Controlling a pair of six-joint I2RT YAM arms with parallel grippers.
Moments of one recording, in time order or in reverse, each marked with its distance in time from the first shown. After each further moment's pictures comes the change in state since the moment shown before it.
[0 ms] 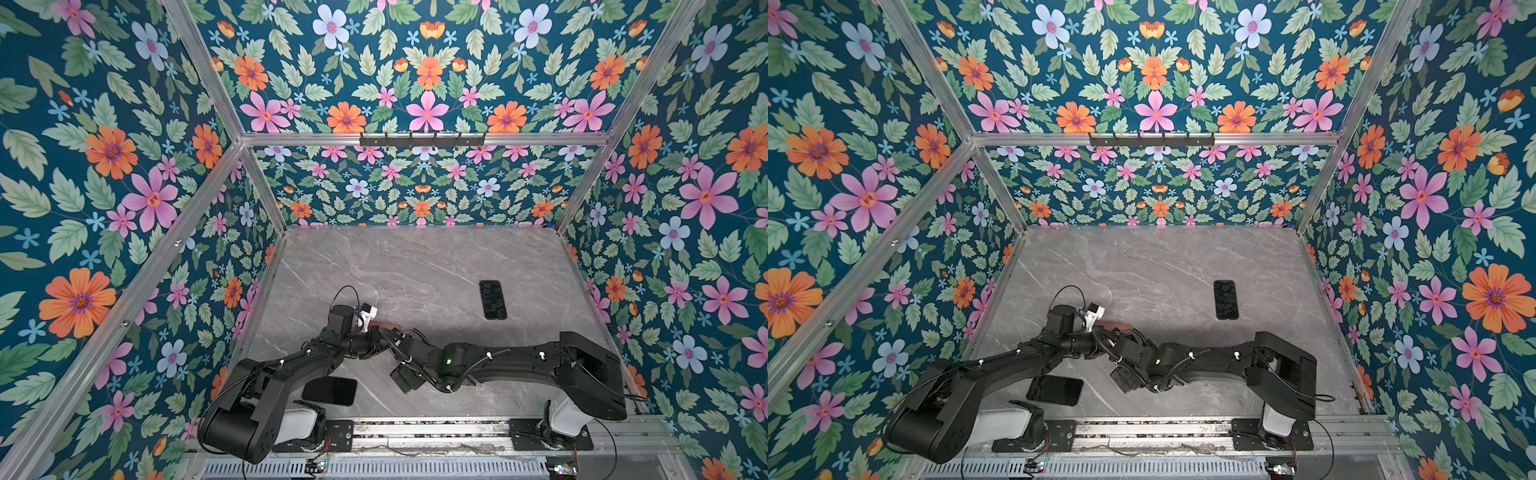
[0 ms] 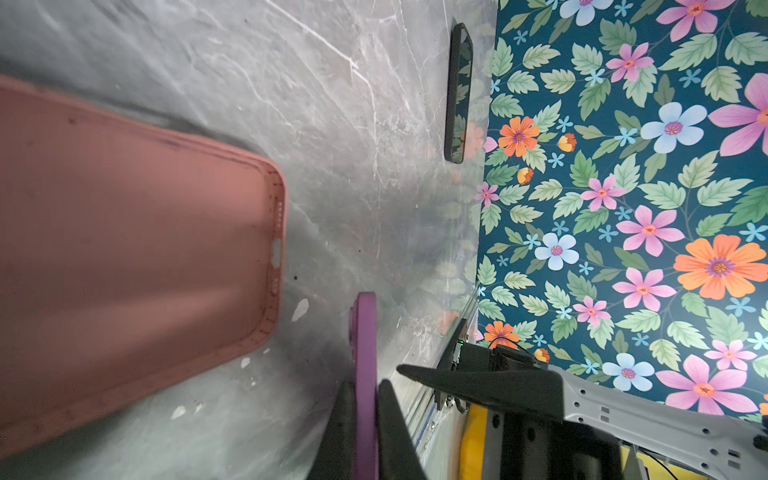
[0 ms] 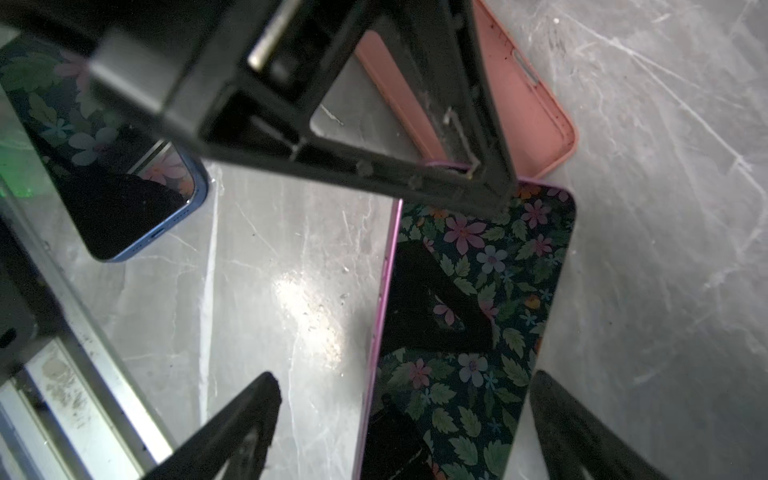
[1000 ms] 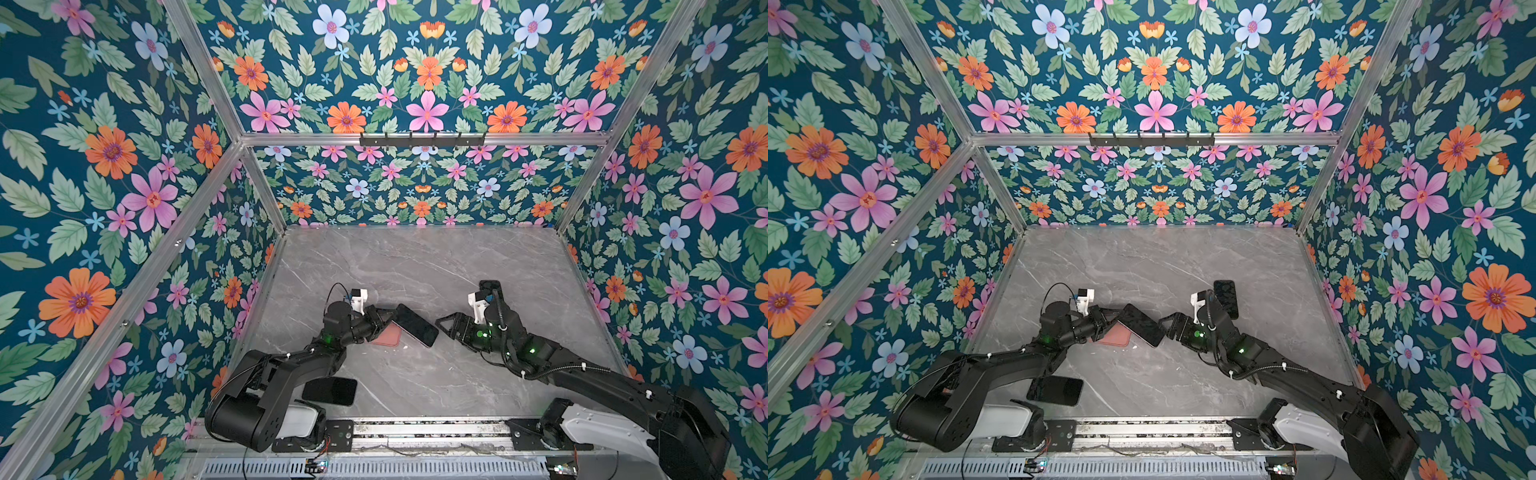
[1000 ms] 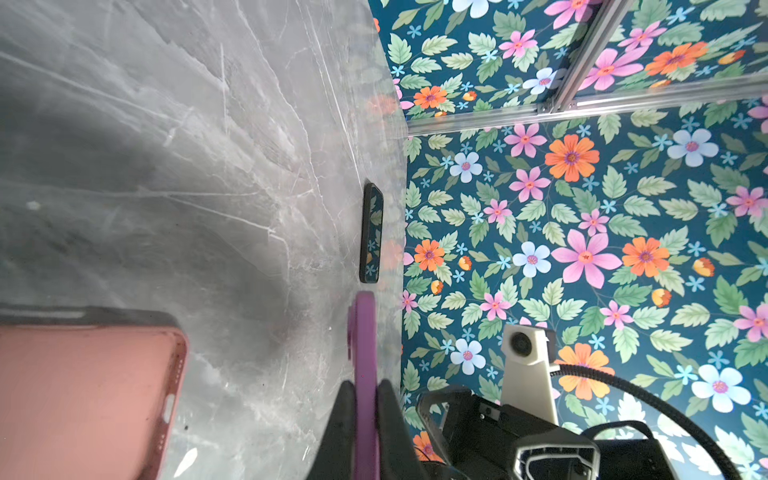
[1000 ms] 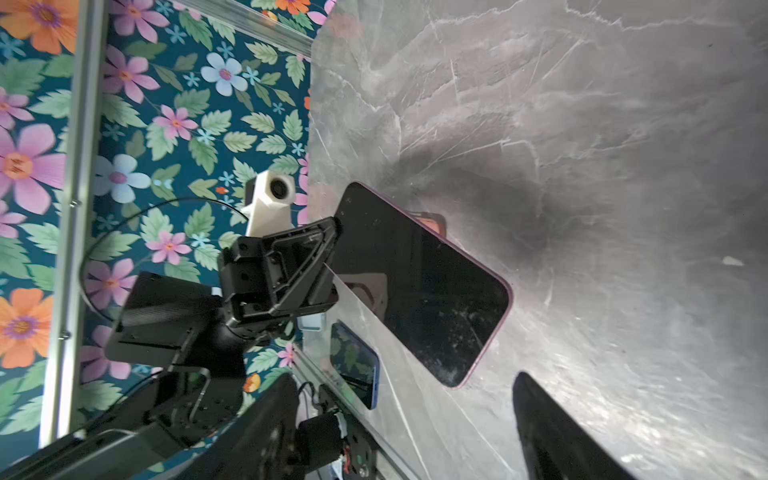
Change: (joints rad) left arm -0.018 0.064 -0.041 0.547 -0.199 -0.451; right arm -0.488 -0.568 -0.448 0.394 -0.397 0.787
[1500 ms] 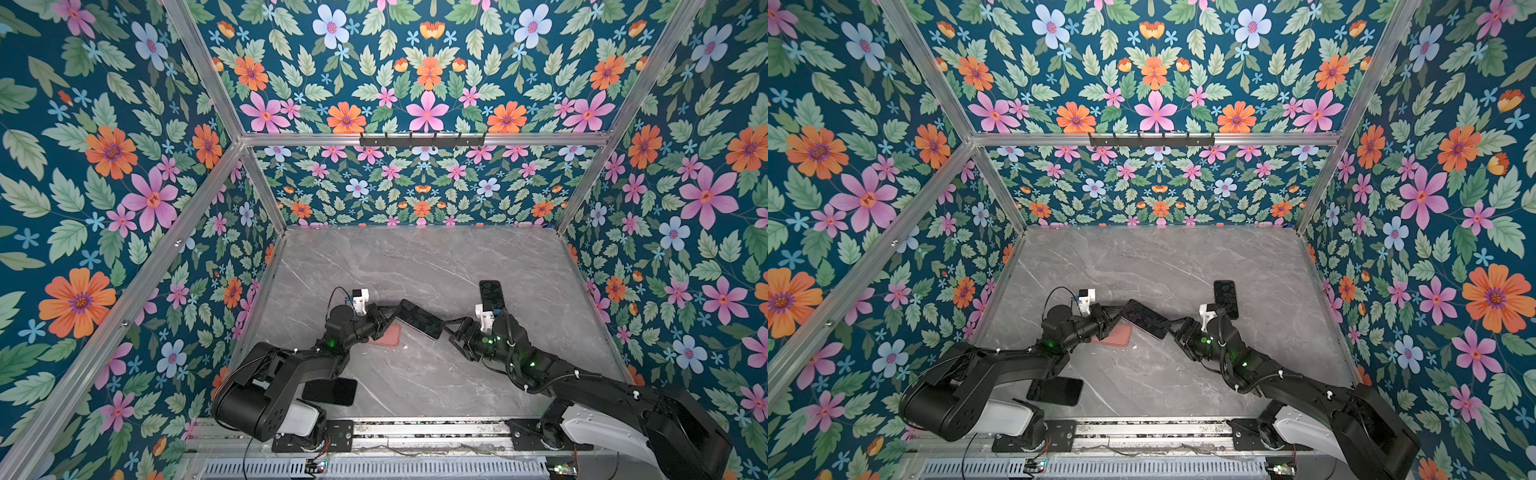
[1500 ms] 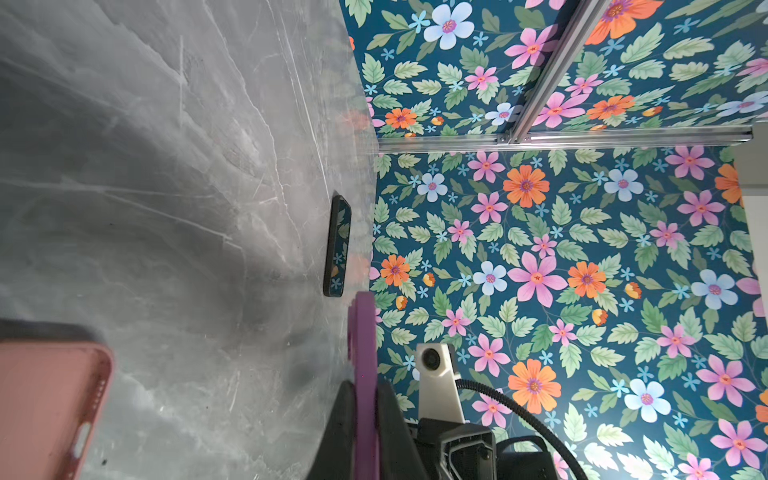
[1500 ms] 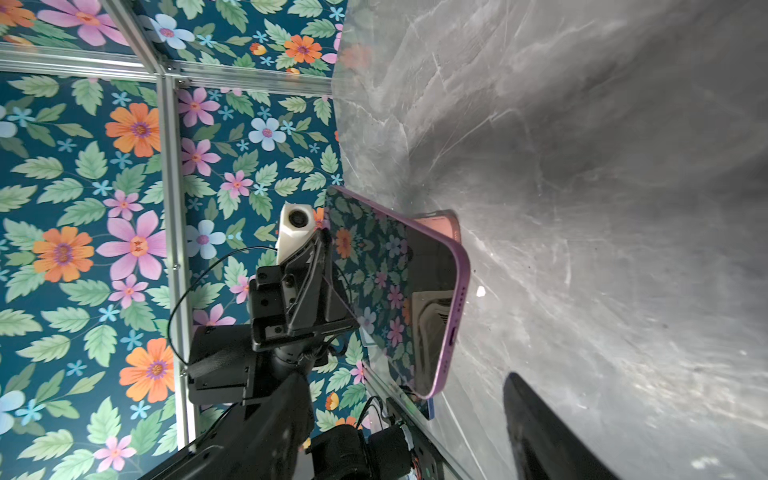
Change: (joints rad) left arm -0.053 0.055 -0.018 0.196 -0.067 -0.153; right arm -0.011 -0.010 -0.207 0.327 -0.020 0.263
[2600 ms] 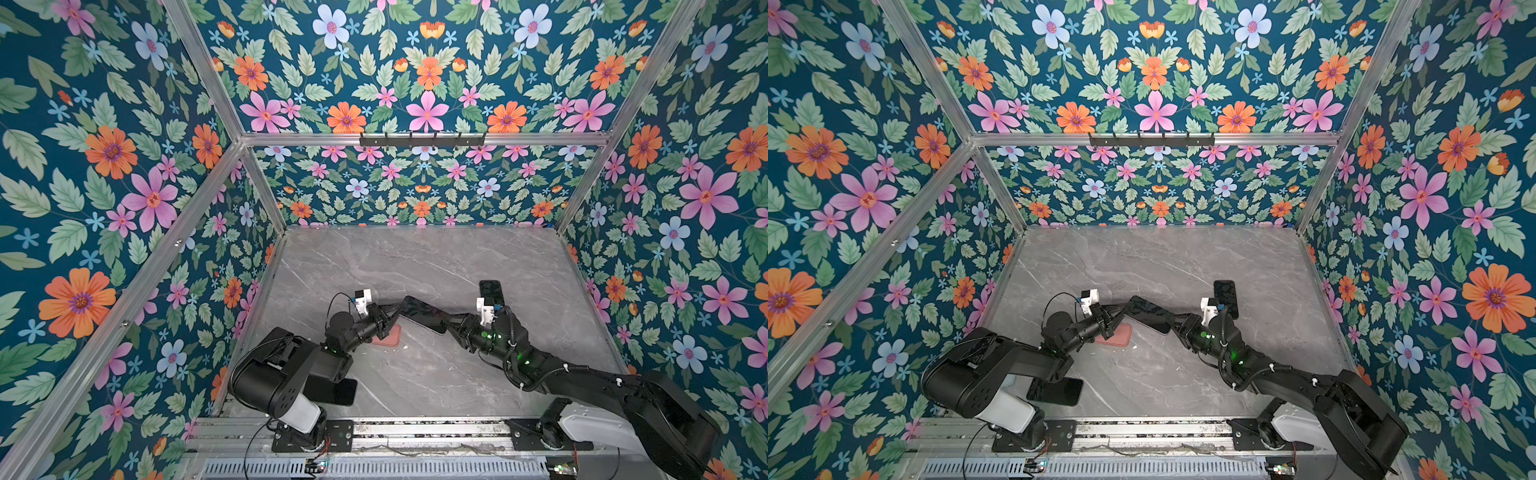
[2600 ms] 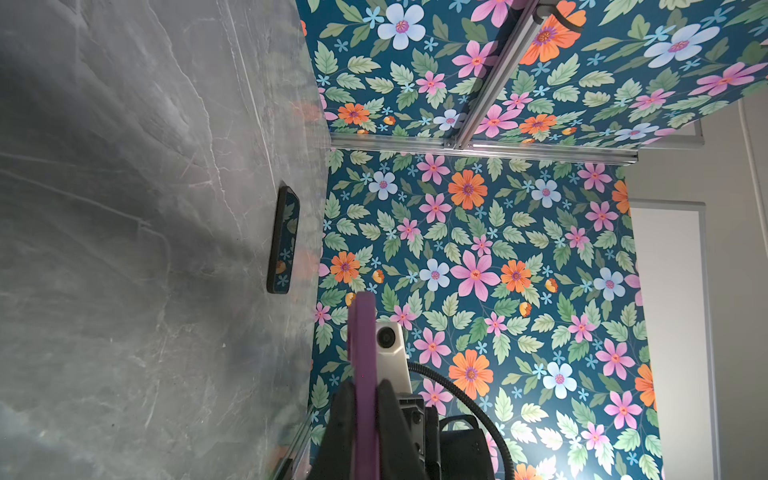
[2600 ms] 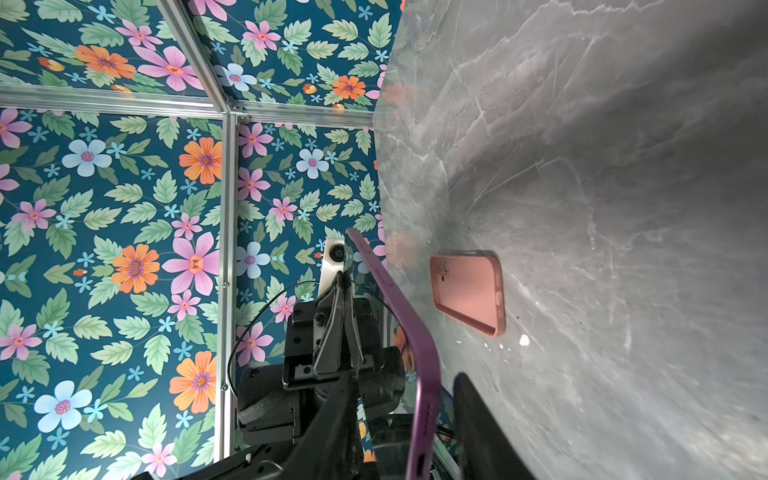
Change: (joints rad) left arm -0.033 0.125 -0.035 0.328 -0.015 -0.182; right arm -0.029 0.110 -0.013 0.228 0.032 0.022
